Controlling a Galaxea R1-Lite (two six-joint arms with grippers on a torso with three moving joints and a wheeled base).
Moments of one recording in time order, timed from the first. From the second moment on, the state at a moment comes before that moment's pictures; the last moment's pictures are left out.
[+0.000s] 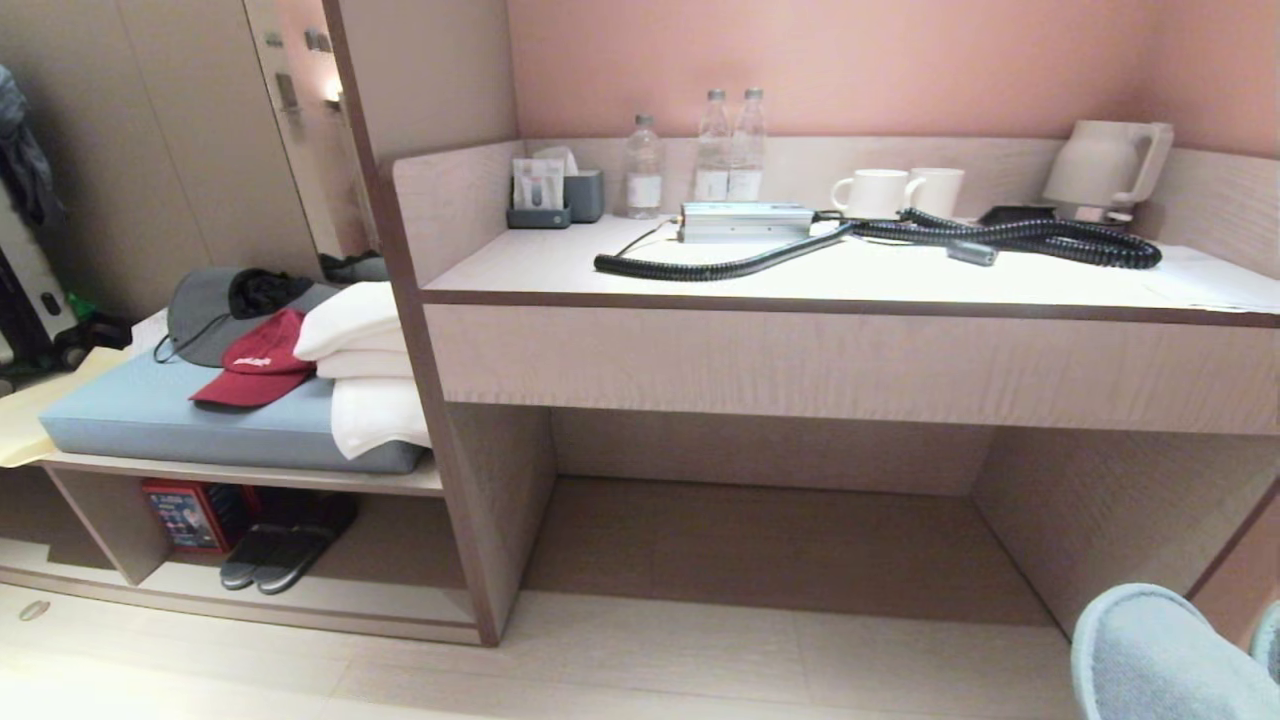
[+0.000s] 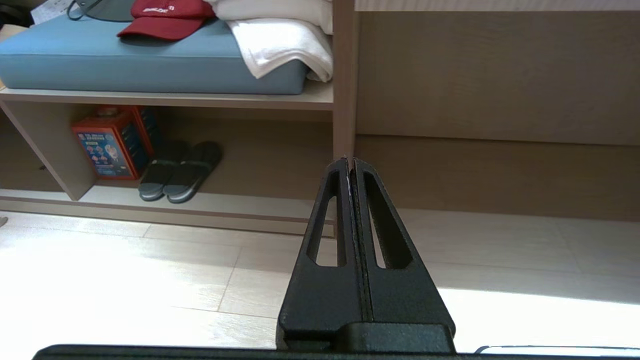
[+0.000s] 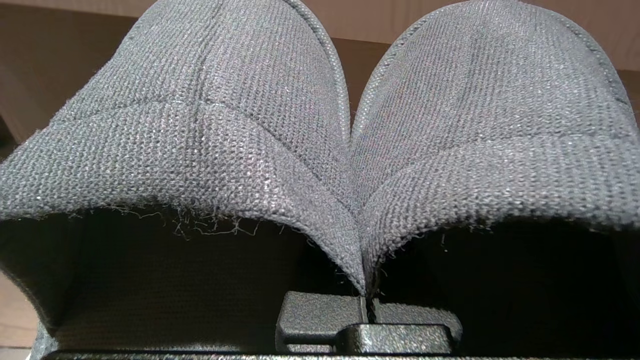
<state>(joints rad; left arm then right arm) 0.00 0.00 0.00 0.01 0.01 0.00 -0.01 0.00 0.00 0.00 0.00 -0.03</state>
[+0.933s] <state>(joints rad) 0.00 0.00 0.00 0.00 0.01 0.00 -0.01 0.00 0.00 0.00 0.00 -0.03</state>
